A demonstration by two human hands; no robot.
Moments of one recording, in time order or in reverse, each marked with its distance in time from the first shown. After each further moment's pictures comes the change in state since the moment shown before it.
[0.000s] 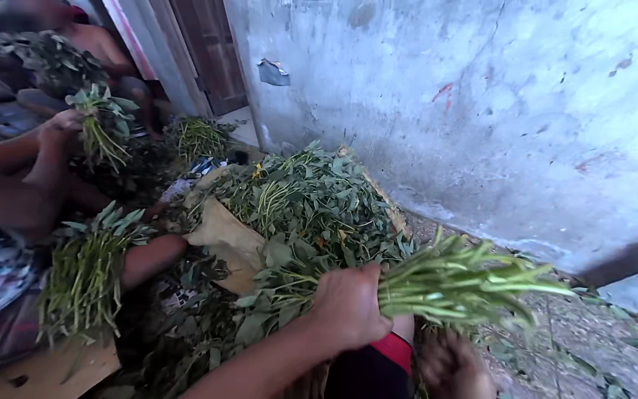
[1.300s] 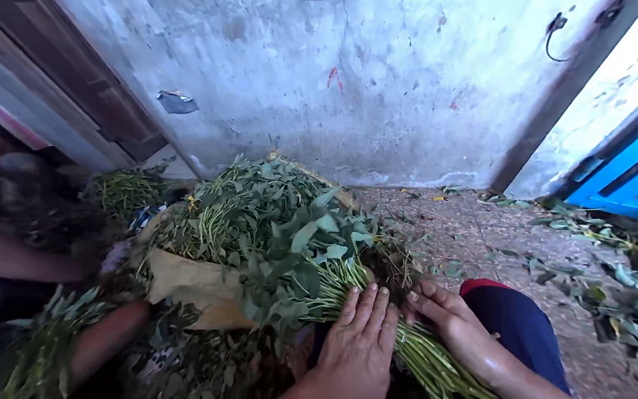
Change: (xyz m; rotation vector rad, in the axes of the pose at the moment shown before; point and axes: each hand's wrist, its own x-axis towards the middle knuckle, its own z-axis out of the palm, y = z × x) left_hand -0.058 0.045 0.115 0.398 0.239 0.755; right_hand -0.039 -0.053 -0.056 -0.503 -0.160 -0.258
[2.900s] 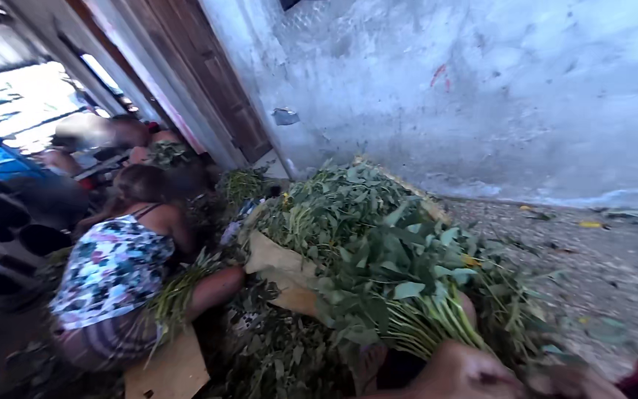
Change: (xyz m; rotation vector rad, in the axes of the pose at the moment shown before) left_hand 0.024 0.012 -0.028 -1.428 -0.128 -0.573; right_hand -0.040 0.010 -0.012 -0.247 -0.073 -0.309
